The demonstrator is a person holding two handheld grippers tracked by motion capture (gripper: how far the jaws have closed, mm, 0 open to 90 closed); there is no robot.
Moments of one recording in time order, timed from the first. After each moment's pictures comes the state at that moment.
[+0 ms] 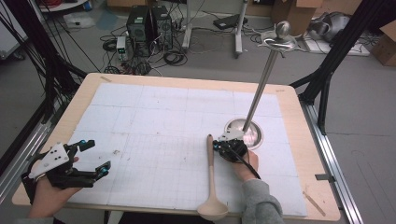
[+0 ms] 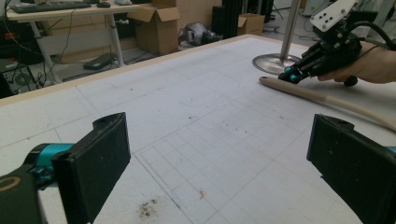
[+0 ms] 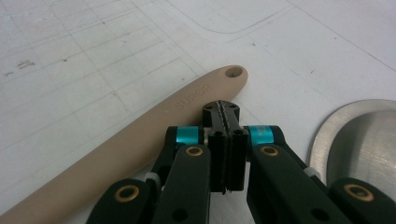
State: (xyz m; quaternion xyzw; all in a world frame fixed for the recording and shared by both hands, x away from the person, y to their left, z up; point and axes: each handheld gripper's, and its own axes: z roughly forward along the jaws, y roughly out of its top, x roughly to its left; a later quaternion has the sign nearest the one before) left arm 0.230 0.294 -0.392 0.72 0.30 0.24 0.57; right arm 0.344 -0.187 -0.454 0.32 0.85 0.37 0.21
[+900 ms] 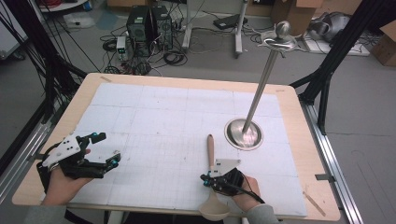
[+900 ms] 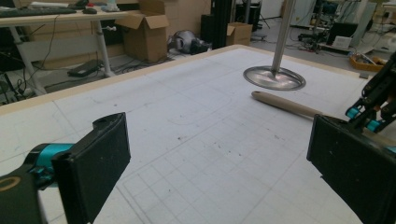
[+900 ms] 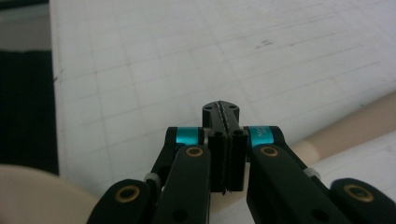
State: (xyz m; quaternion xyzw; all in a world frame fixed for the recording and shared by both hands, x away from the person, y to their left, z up) left arm 0.258 0.271 -0.391 0.72 0.29 0.22 0.60; right arm 0.246 -0.164 -0.434 0.18 0.90 0.38 0.11
